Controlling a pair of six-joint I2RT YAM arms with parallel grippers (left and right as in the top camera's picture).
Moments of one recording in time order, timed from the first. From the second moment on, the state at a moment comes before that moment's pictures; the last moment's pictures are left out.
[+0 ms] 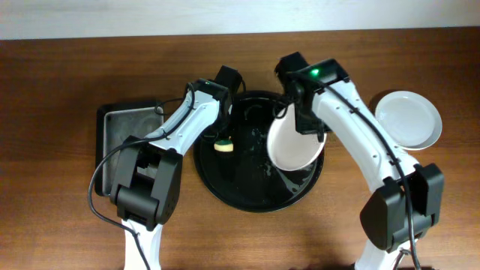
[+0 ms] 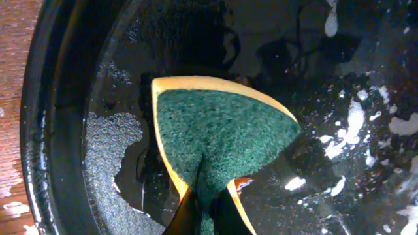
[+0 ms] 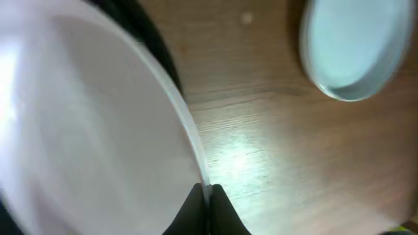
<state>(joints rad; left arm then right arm) -0.43 2.15 1.67 -0.98 0.03 -0.33 0.37 1.91 1.76 -1.42 0.39 0.43</state>
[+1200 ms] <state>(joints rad) 0.09 1.73 1.59 -1.20 -0.13 -0.29 -0.22 1.47 1.77 -1.24 -0.28 0.28</state>
